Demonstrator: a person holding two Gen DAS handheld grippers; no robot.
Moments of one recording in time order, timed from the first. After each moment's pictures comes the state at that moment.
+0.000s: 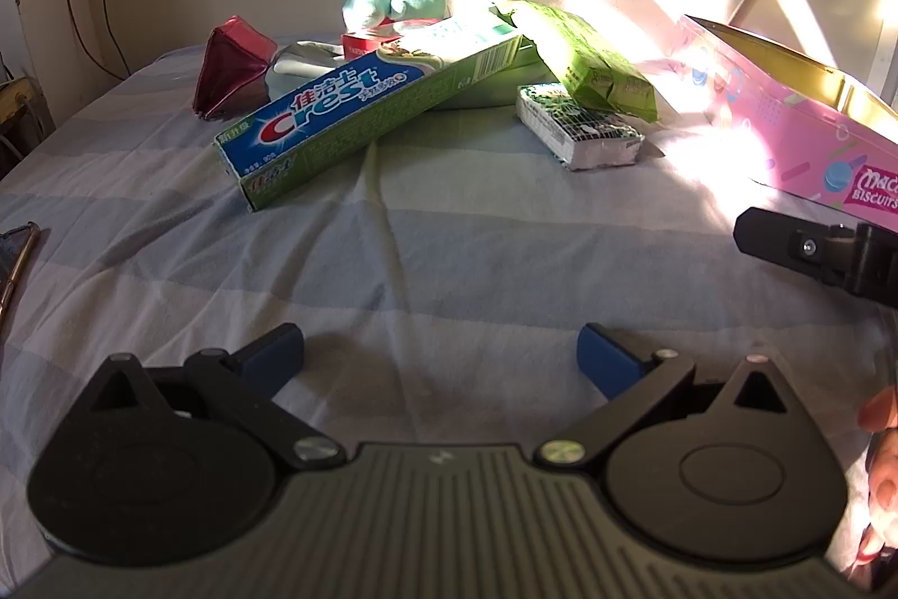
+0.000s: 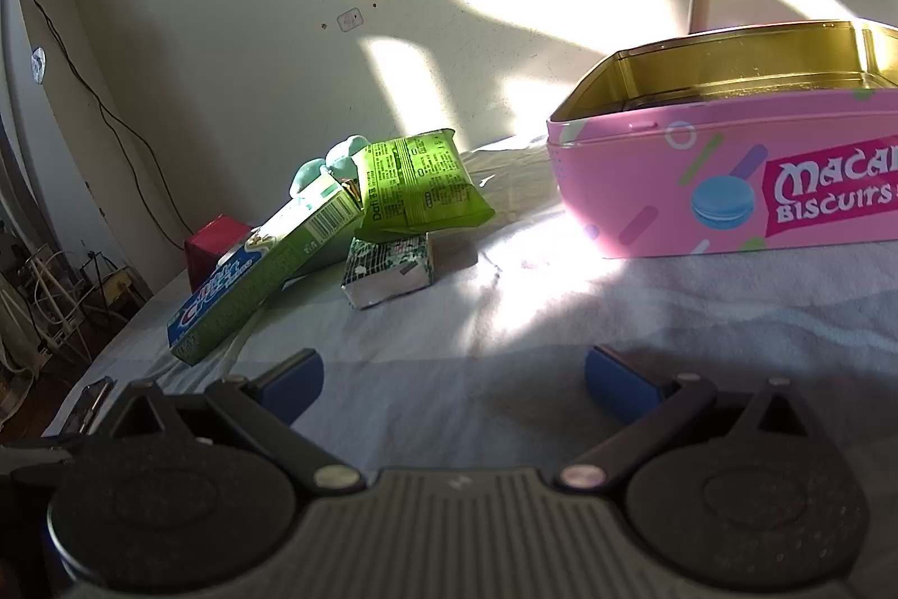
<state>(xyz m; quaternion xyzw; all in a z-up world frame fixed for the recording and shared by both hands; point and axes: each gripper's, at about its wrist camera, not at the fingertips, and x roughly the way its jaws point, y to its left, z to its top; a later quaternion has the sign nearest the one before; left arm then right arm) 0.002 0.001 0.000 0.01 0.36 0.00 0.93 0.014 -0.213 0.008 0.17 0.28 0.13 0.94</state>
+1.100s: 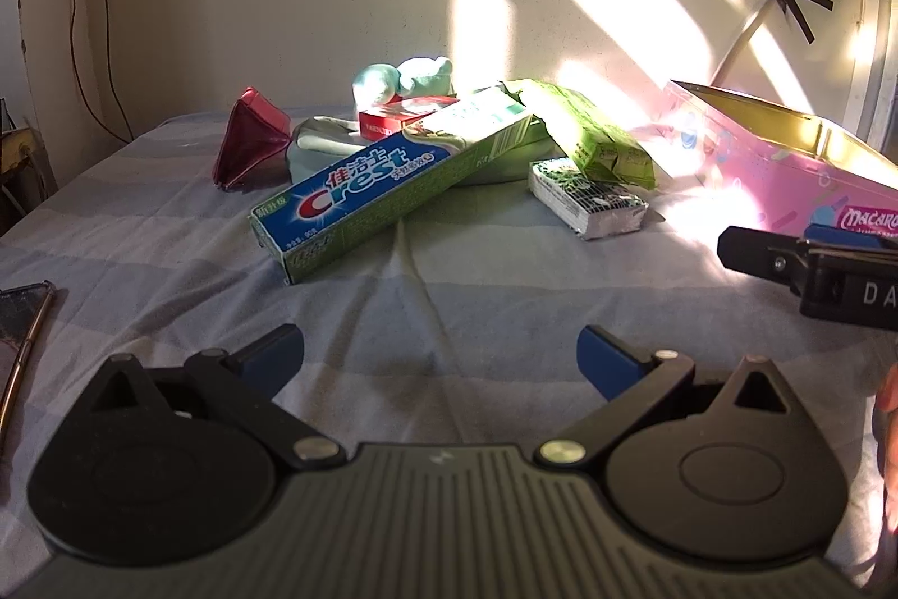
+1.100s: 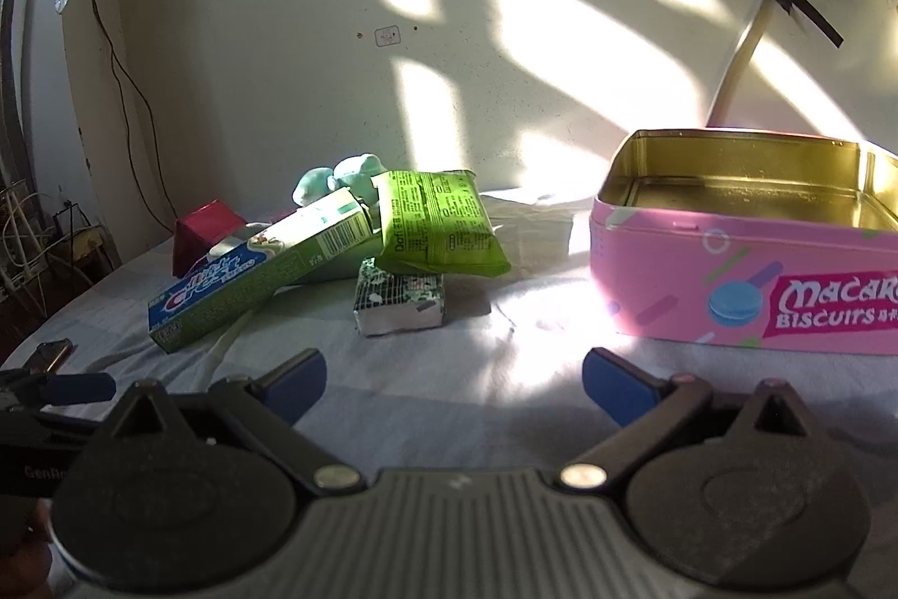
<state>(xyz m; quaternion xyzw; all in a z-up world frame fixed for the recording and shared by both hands) -0.009 0.027 0.012 0.01 0.28 -0.03 0.96 0.008 -0.170 0.037 0.04 0.23 0.11 0.97</state>
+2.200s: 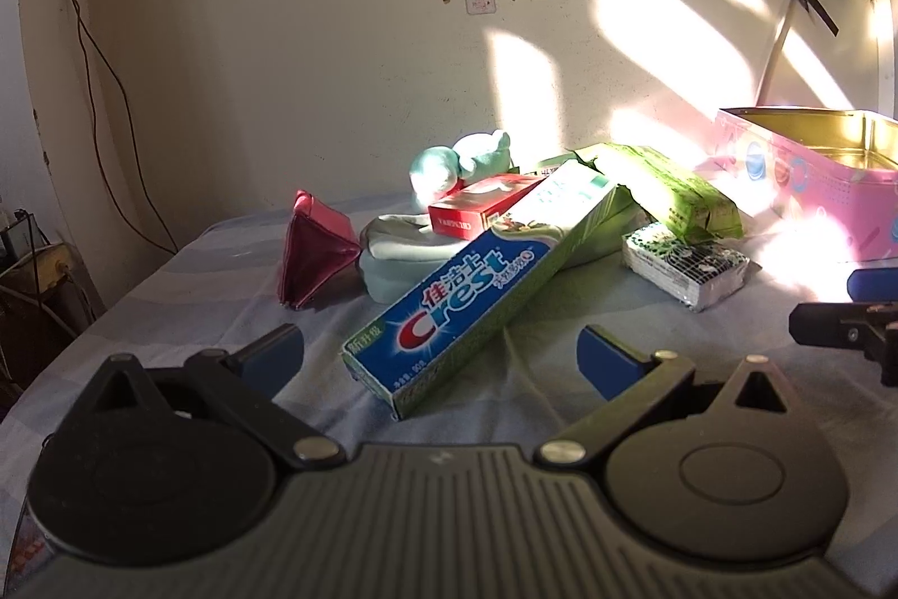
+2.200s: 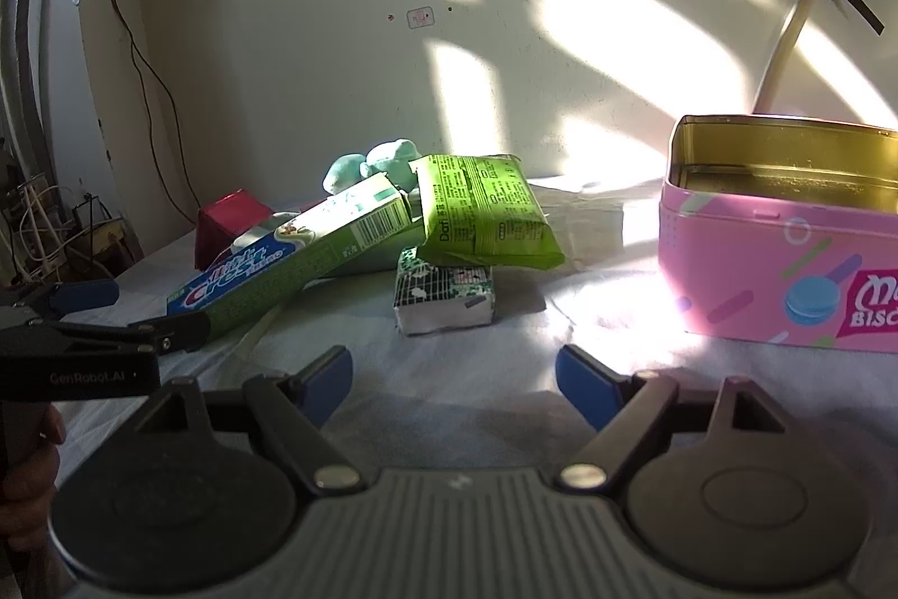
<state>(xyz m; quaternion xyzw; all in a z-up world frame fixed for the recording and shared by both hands) 0.026 0.055 0.026 0.09 0.20 0.00 0.97 0.026 -0.158 0.021 0.07 0.25 0.13 0.96</state>
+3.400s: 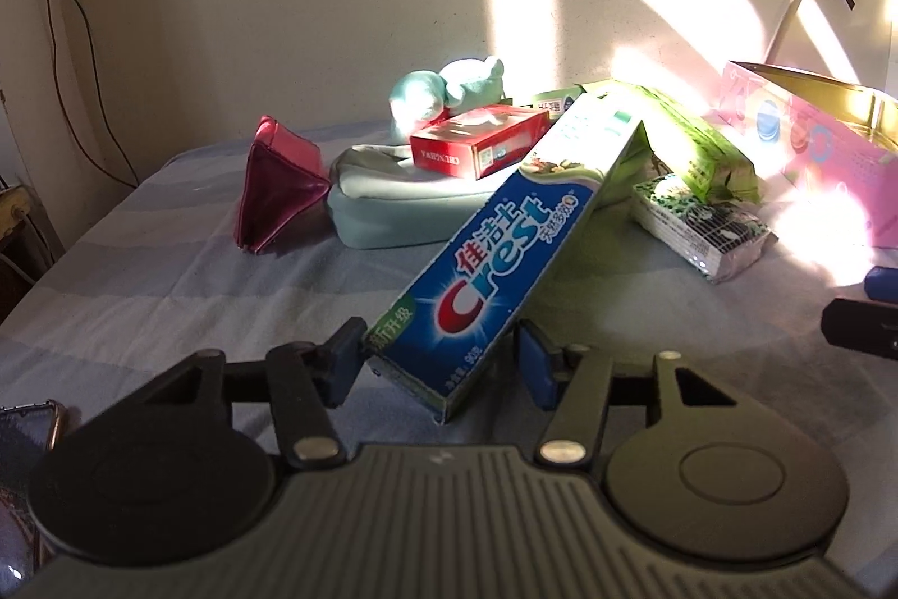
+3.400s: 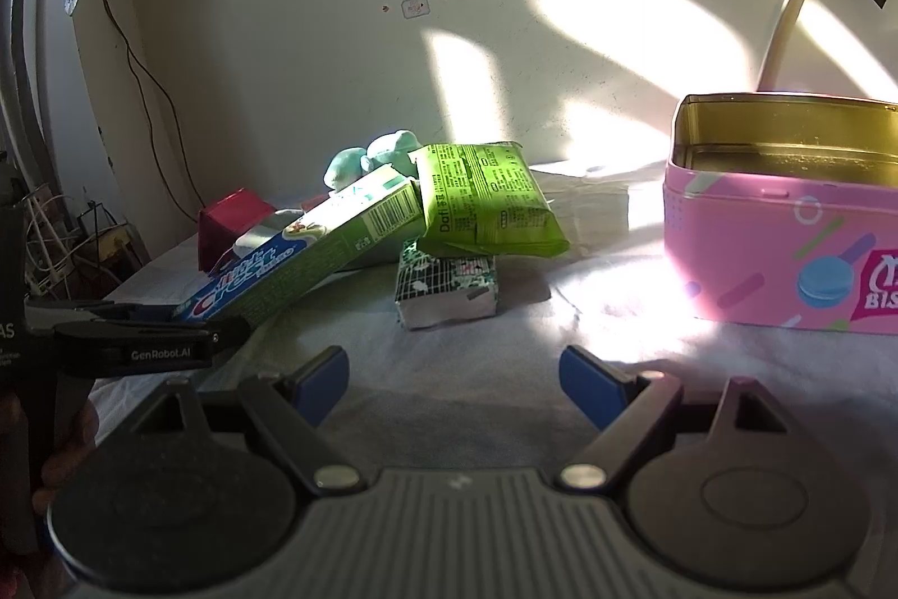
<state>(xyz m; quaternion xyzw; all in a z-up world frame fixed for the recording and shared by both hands) 0.056 0.057 0.015 0.07 0.28 -0.02 0.96 0.032 -0.162 0.019 0.09 0.27 0.14 0.95</state>
